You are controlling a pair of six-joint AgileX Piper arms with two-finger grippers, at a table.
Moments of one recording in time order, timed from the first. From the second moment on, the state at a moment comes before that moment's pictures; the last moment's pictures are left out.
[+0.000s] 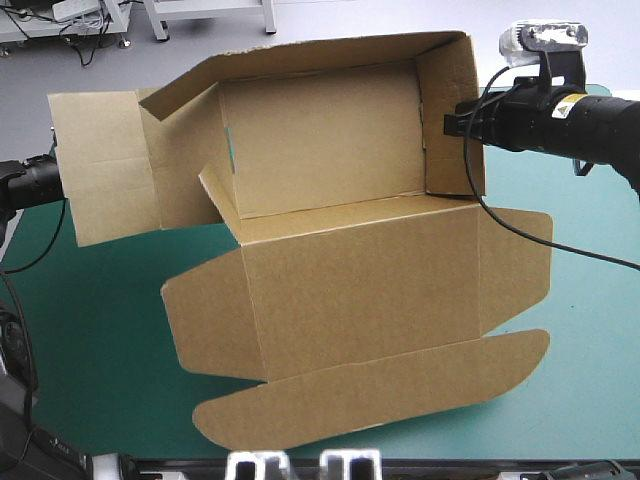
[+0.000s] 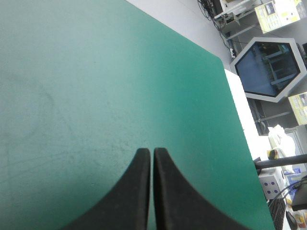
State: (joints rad) left arm 0.41 1.69 -1.34 -1.26 1.20 0.78; right arm 0.18 1.34 -1.71 0.39 1.00 -0.08
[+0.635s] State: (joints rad) left arm 0.25 1.51 -1.34 -1.30 1.21 0.78; right arm 0.18 1.46 -1.71 0.38 0.95 -0.08
